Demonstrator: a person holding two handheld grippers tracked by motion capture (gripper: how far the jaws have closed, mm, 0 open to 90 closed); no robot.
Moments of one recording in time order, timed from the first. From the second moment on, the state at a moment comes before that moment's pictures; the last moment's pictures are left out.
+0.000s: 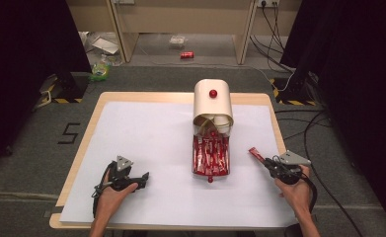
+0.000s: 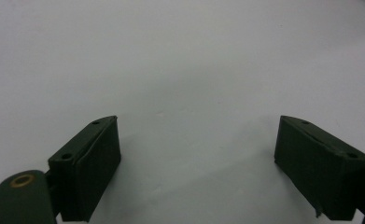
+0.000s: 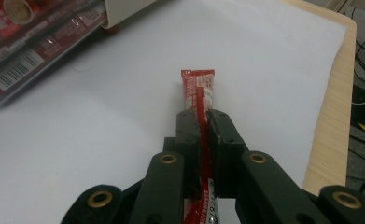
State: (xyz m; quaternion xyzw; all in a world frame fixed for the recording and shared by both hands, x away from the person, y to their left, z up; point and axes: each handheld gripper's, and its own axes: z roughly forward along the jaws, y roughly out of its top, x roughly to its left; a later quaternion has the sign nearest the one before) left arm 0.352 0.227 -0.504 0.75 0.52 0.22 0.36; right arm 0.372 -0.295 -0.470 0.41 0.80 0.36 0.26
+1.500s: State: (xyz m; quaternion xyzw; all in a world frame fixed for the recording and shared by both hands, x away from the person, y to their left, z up) left arm 0.352 0.228 -0.504 0.75 0.52 0.21 0.36; right arm 0.379 -0.281 -0.466 0.41 0.78 0.37 0.29
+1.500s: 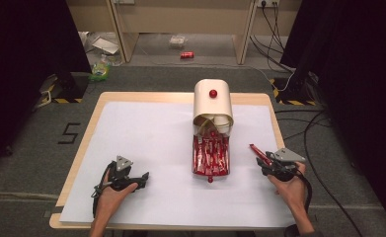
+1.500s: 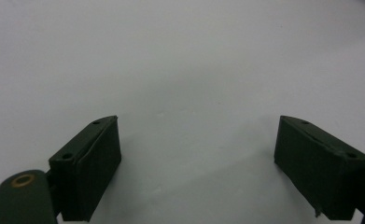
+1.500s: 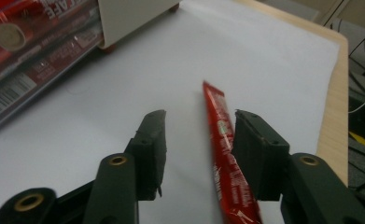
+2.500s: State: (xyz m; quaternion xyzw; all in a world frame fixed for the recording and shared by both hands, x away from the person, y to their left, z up) left arm 0.352 0.229 -0.504 0.75 0.52 0.21 0.36; right arm 0.343 -0.258 -0.460 0.38 0.77 0.43 0.27
